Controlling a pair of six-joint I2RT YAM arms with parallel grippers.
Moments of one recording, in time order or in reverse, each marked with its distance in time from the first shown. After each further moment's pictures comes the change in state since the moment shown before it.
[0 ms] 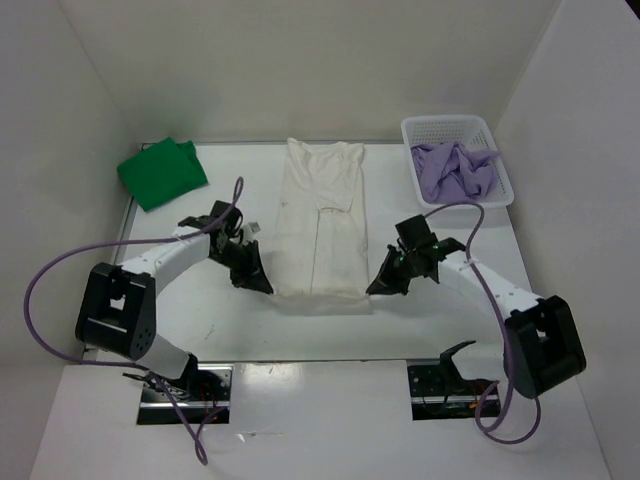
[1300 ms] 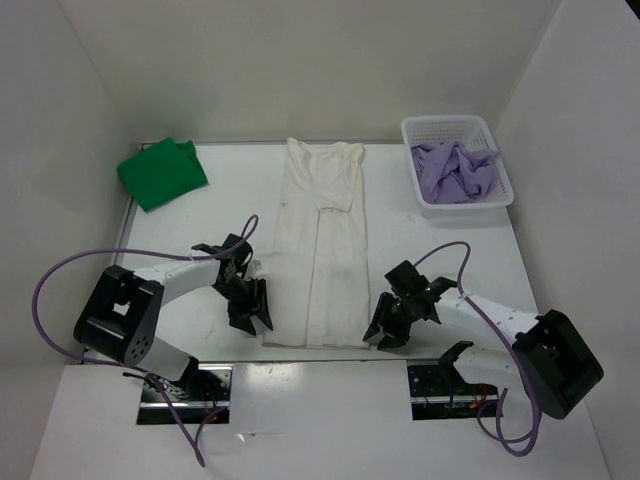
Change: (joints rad) left arm -0.076 -0.014 -0.198 0.033 -0.131 -0.031; right arm 0.172 -0.090 -0.272 0.038 0.024 0.138
